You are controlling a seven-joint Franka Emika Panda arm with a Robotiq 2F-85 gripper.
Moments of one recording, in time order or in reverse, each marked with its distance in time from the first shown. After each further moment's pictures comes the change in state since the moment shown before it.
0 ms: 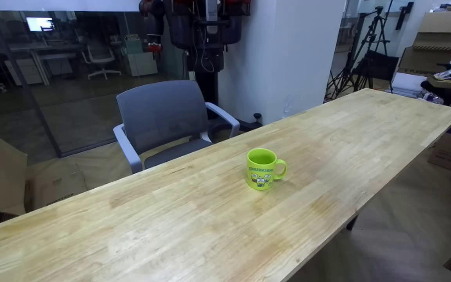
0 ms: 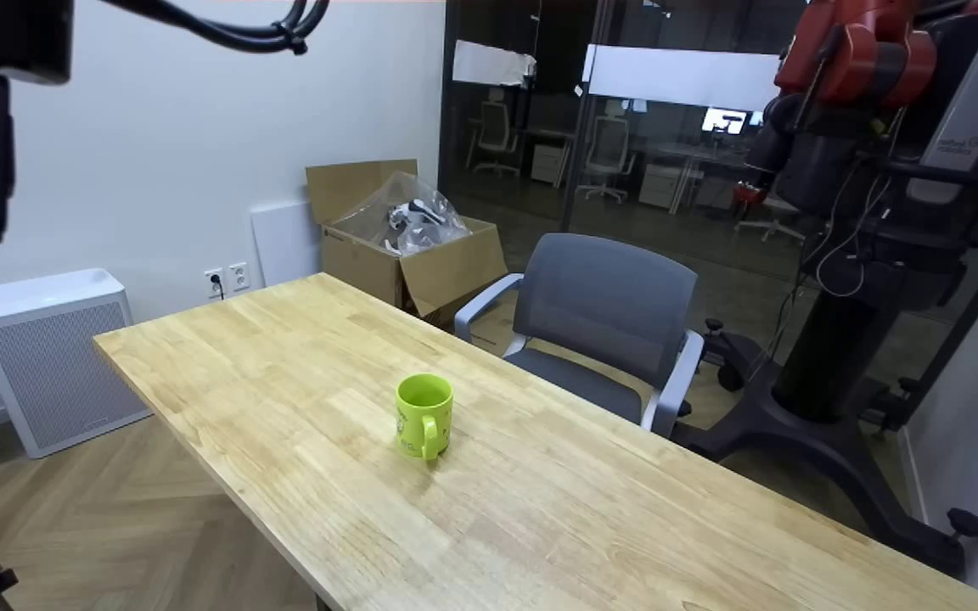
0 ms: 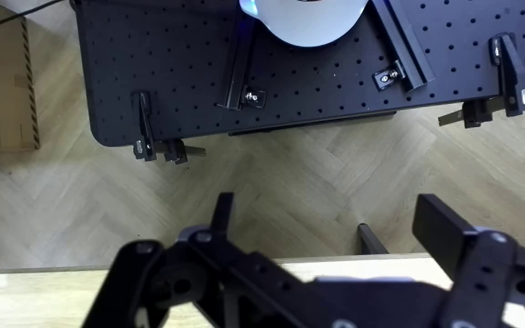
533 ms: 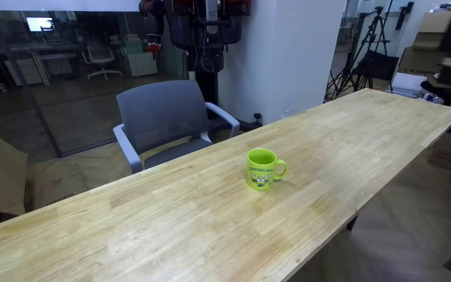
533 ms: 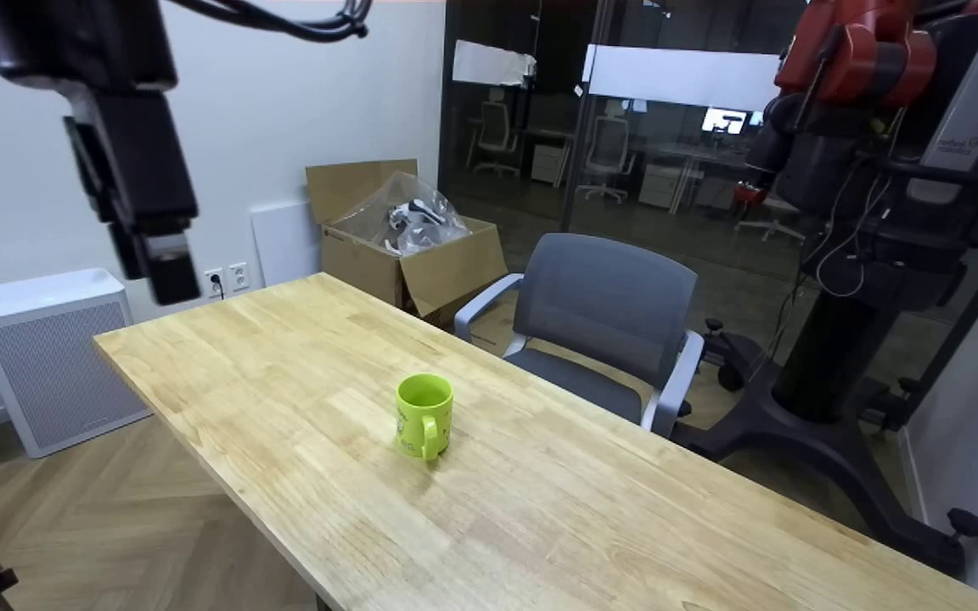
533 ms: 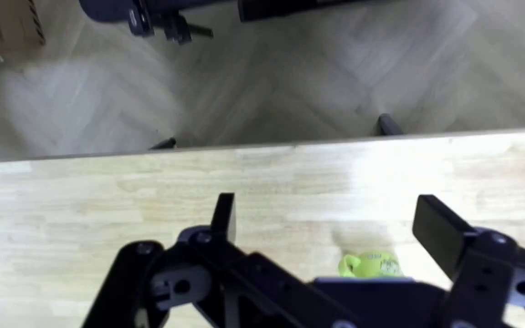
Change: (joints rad) arm -0.014 0.041 0.037 -0.050 -0.083 0.389 0.084
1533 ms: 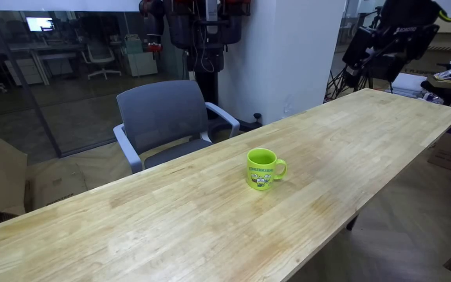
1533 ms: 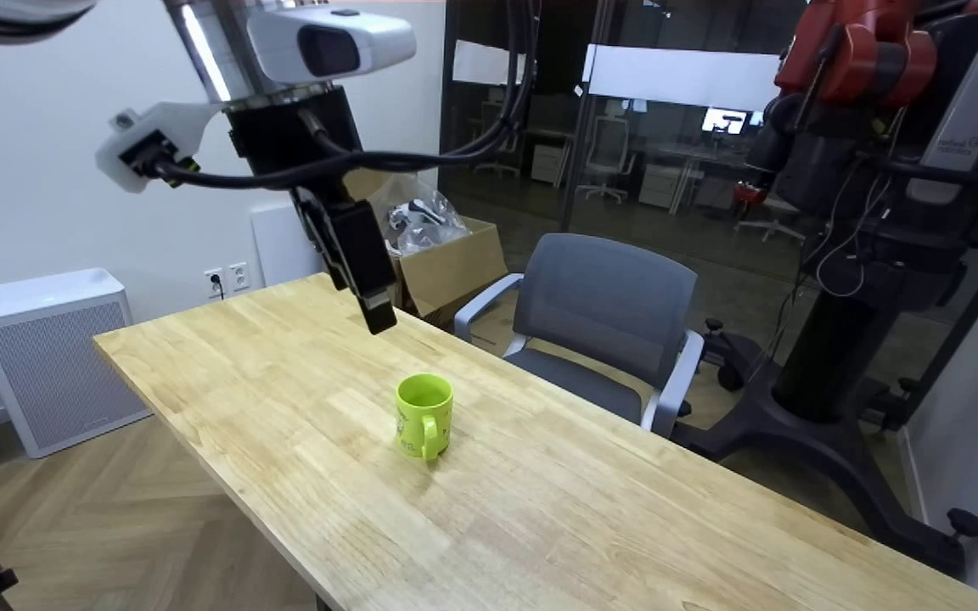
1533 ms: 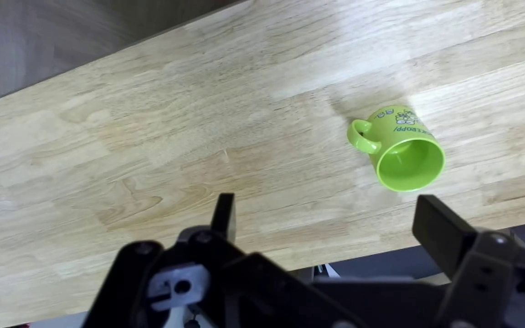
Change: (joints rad) arm -0.122 0.320 -0.014 0.034 0.005 0.553 0.157
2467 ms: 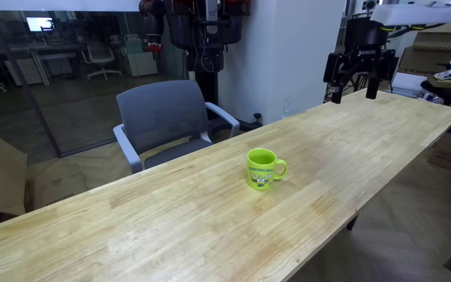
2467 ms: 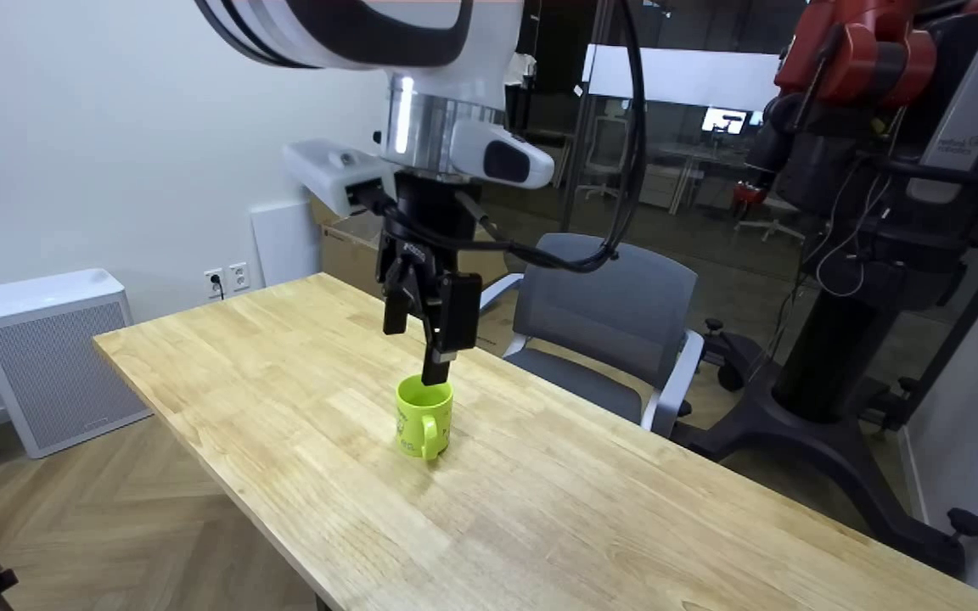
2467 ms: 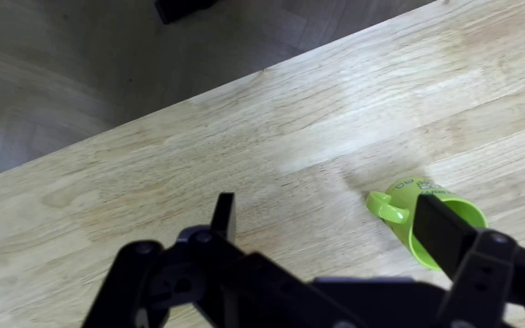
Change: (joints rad) arm 0.052 0.405 -0.142 0.396 0.151 -0.360 -0.179
